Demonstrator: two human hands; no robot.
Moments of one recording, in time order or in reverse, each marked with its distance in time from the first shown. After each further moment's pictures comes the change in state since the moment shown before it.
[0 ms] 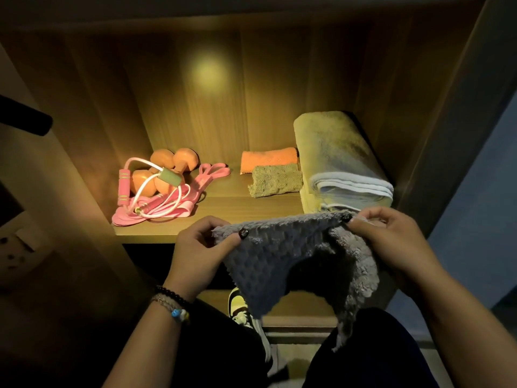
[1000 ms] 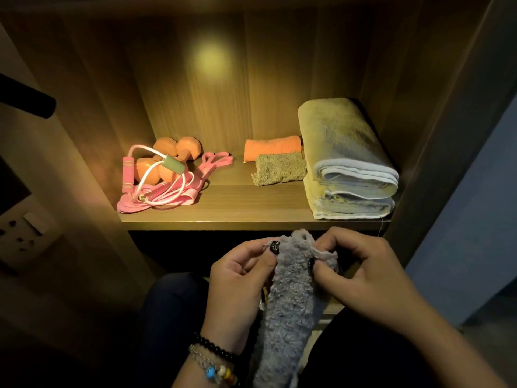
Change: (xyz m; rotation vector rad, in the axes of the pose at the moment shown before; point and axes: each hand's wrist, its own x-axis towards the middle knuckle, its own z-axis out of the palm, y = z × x) left_hand -0.075 0.031 0.050 -0.498 -0.006 -0.265; right_hand -0.069 -0.002 0.030 -0.203 -0.270 -0.670
